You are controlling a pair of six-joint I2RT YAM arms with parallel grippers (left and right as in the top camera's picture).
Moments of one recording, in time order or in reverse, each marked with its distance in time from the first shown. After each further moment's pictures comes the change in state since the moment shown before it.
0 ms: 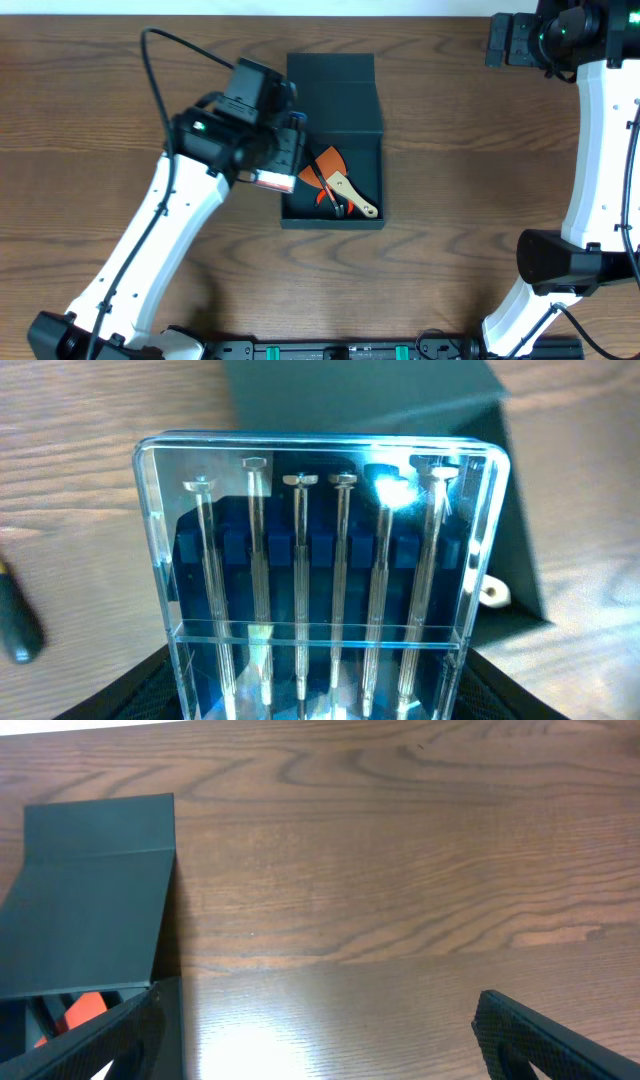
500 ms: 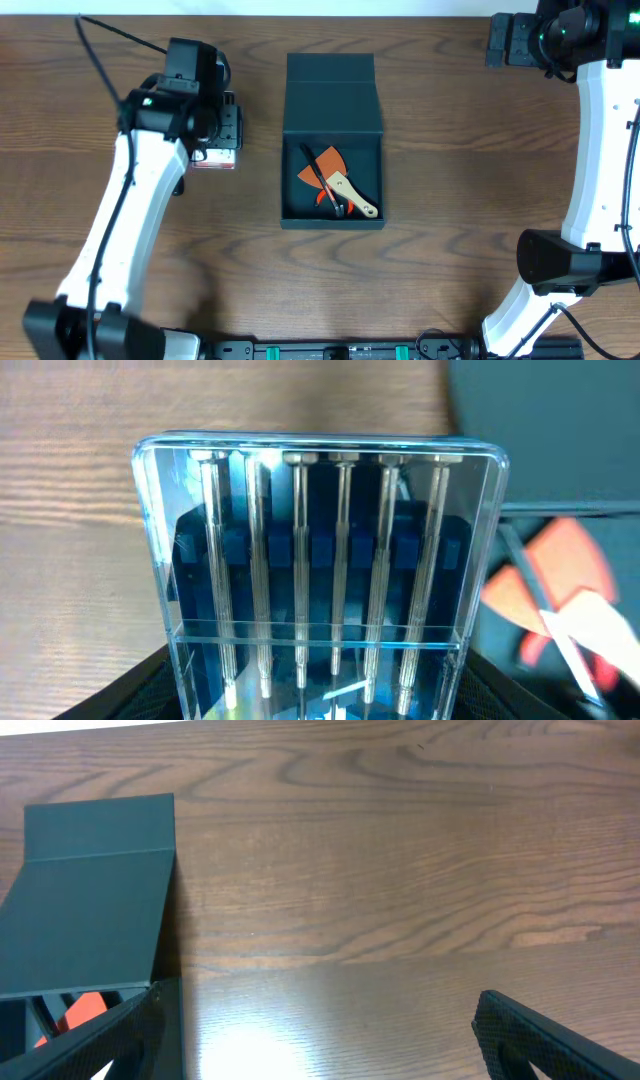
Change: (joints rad) left arm 0.268 0.042 -0.001 0.032 -0.122 0.084; right arm 0.000 0.000 0.000 0.000 0.000 0.000
